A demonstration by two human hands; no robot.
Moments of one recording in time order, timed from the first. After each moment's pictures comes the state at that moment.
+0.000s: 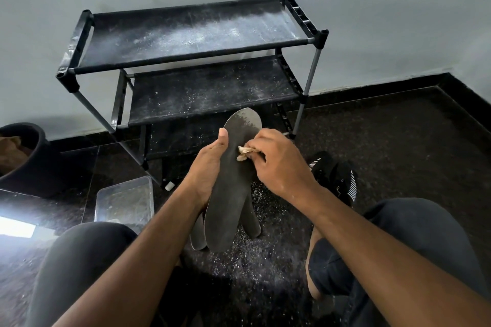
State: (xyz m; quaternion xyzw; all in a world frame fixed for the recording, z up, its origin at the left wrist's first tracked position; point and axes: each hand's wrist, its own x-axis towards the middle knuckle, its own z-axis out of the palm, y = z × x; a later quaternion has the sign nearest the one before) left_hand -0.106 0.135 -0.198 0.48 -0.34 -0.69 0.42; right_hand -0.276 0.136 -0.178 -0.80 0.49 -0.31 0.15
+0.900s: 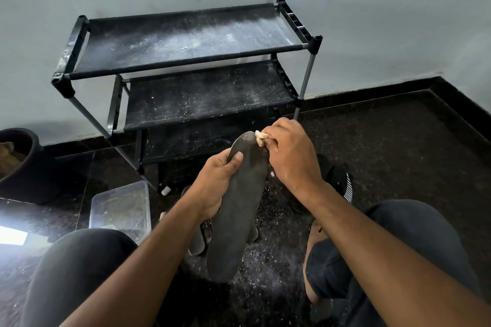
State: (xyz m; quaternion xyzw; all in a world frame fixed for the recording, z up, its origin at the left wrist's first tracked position) left_hand -0.127 0.149 -0.201 0.45 -0.37 -0.69 0.43; right_hand -0.294 0.118 -0.181 -0.75 0.56 -0.35 0.06
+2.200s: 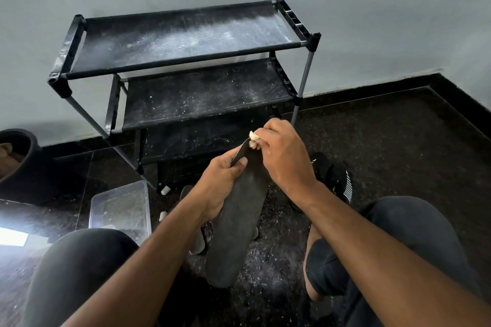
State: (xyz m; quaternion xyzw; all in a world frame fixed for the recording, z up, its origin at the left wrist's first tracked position) left_hand -0.132 0.151 -0.200 0.46 -0.42 -0.68 0.39; right_hand -0.285 0.124 -0.180 -0.77 0.54 -0.34 0.03
